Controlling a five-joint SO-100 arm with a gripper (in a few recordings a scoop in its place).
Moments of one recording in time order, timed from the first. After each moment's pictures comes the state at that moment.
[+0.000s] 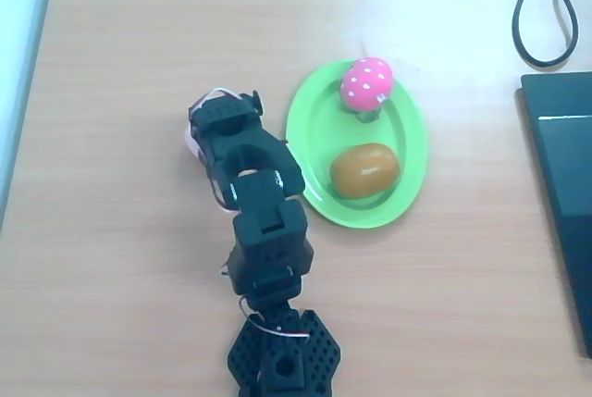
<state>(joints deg) -15.6 96.9 119.1 51.4 16.5</state>
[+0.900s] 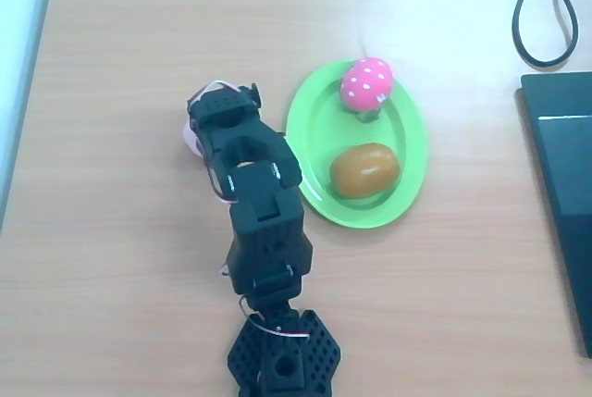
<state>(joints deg) -15.2 93.0 114.8 49.3 17.6</state>
